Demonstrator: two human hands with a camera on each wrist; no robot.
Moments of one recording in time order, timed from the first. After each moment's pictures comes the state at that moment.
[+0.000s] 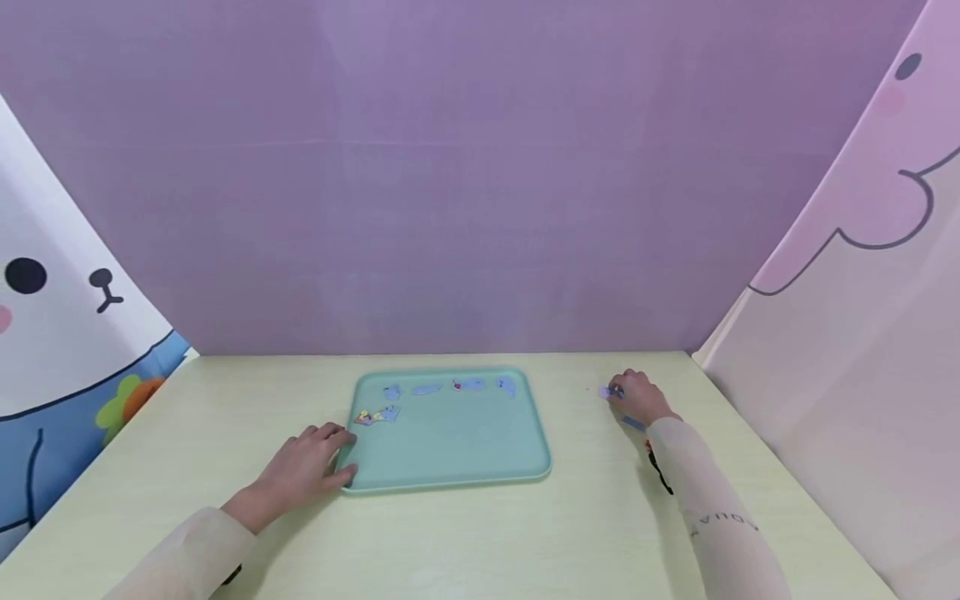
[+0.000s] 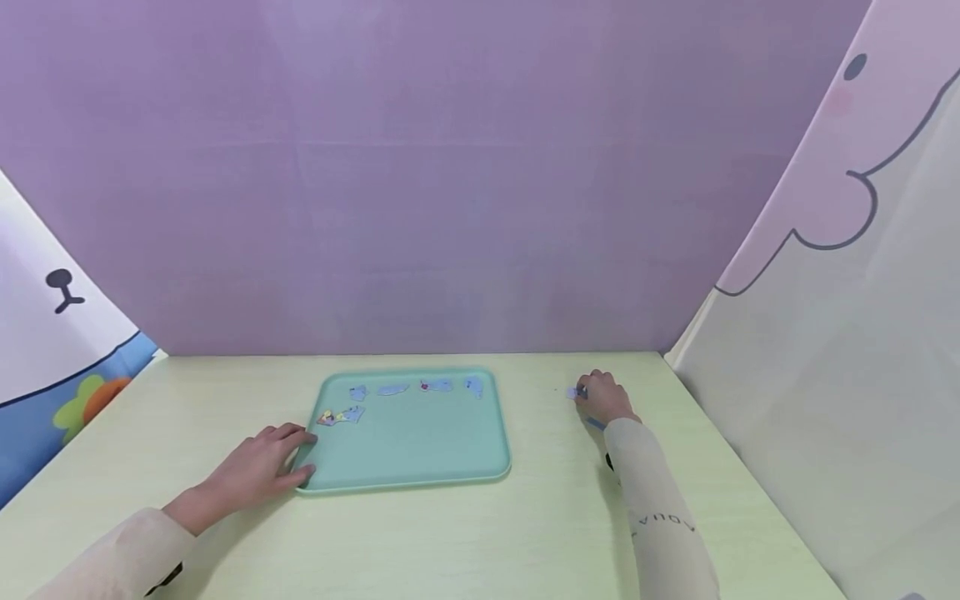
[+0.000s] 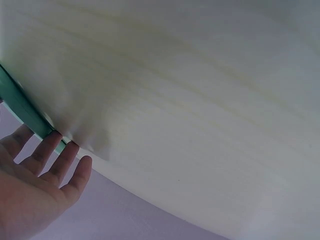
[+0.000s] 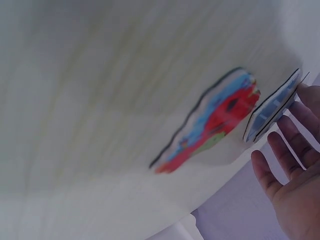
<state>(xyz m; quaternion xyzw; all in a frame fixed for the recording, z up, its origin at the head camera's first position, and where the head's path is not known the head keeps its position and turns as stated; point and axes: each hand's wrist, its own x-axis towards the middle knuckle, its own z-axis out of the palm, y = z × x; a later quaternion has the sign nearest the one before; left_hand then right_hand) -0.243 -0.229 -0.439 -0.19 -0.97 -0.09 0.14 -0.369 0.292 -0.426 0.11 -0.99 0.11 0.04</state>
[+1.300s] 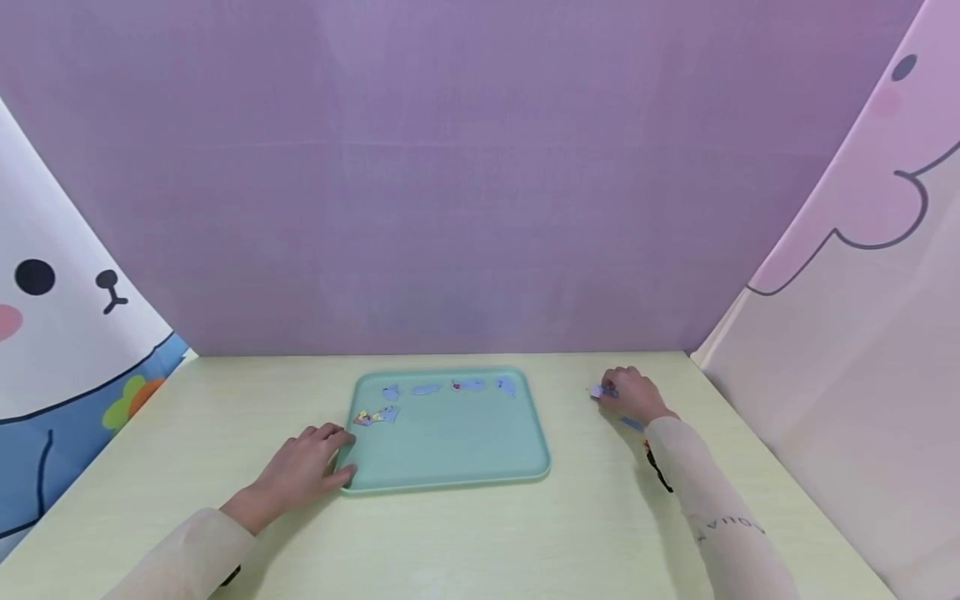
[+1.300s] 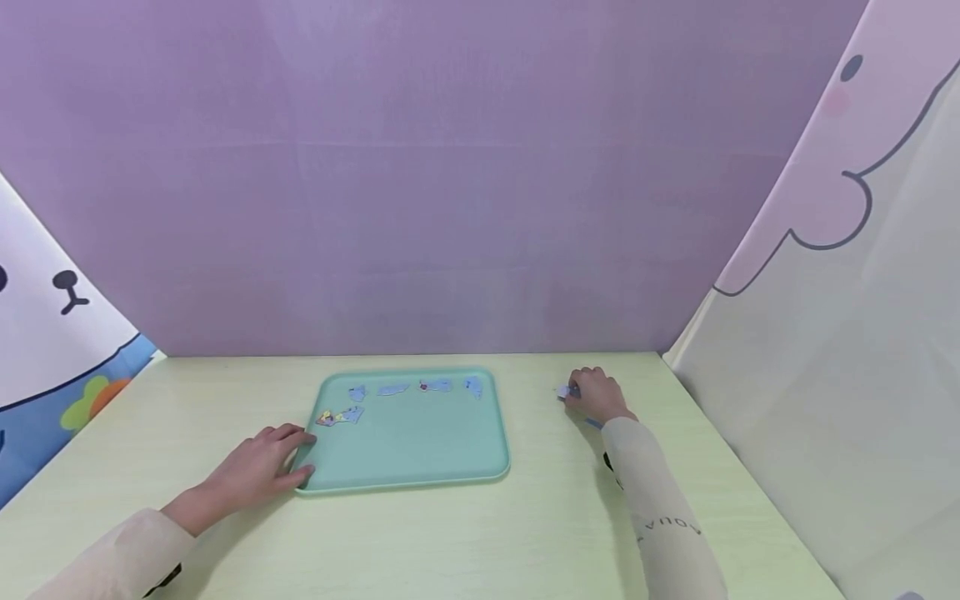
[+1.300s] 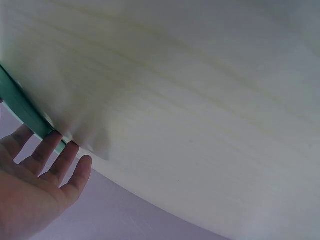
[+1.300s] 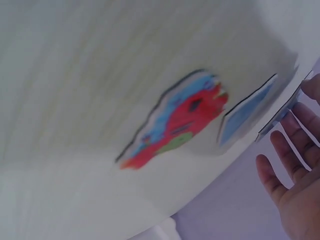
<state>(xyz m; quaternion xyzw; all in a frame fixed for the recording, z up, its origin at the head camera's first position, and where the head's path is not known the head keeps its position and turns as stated) -0.245 -0.227 -0.441 -0.19 -0.97 -0.09 0.13 -0.365 0.282 -0.414 0.15 -0.98 0.09 0.06</state>
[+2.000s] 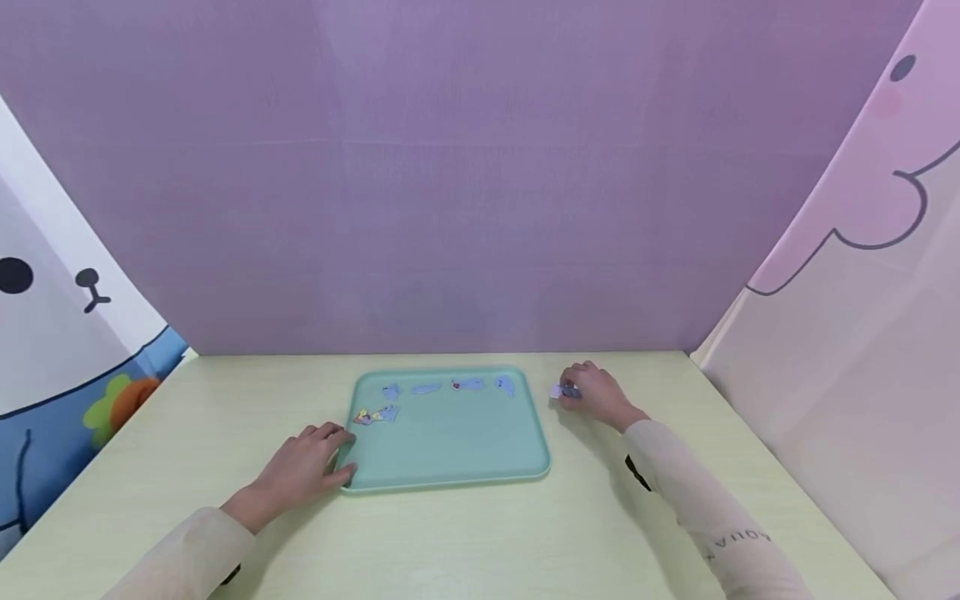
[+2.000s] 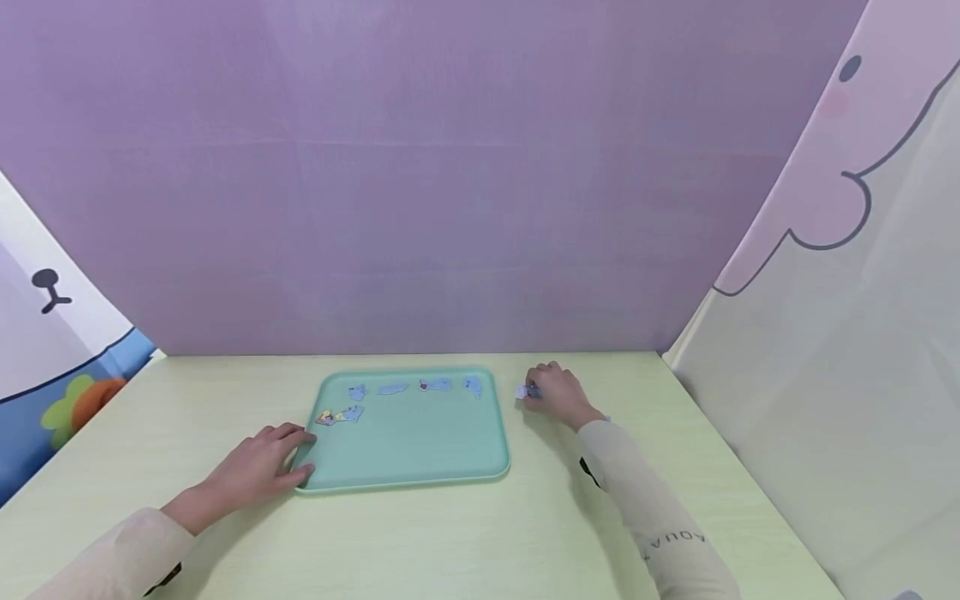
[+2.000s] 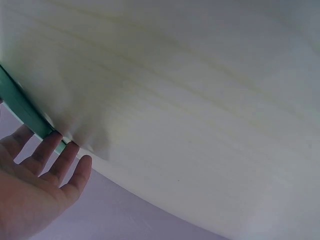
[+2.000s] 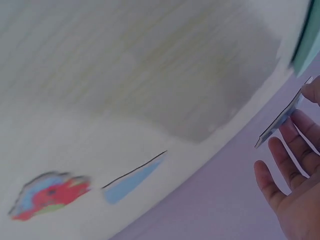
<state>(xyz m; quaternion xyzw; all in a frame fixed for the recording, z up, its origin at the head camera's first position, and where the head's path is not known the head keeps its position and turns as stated) -0.246 -0.228 -0.441 -0.20 -0.97 -0.10 0.14 -0.355 0.222 -0.402 0.27 -0.95 0.10 0.13</state>
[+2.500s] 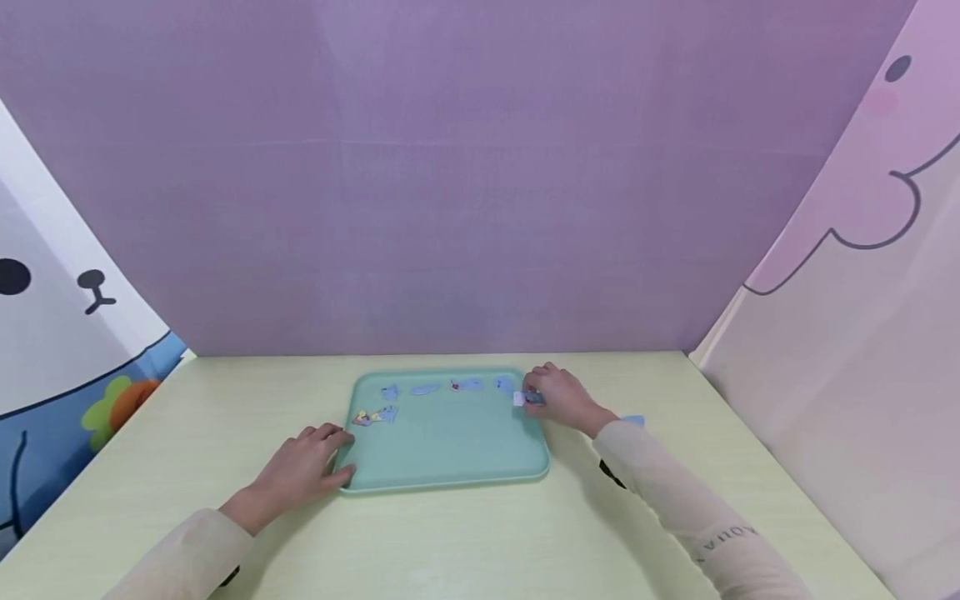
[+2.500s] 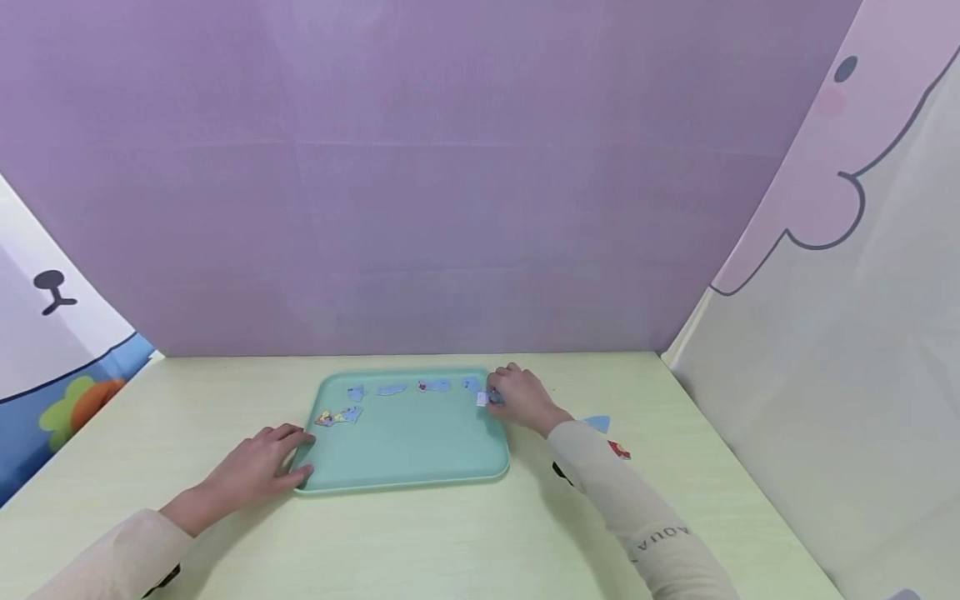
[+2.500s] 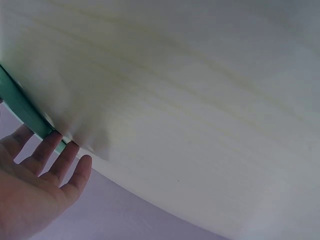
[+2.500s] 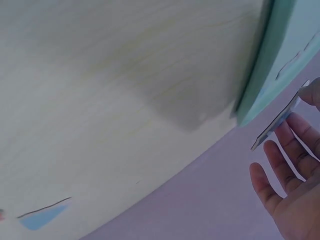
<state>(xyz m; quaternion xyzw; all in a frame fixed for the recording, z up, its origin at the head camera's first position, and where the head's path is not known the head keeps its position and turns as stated) -0.248 -0.229 -0.442 -0.20 -0.97 -0.10 0.13 -0.346 0.165 -0.396 0.31 -0.94 0.05 0.11</state>
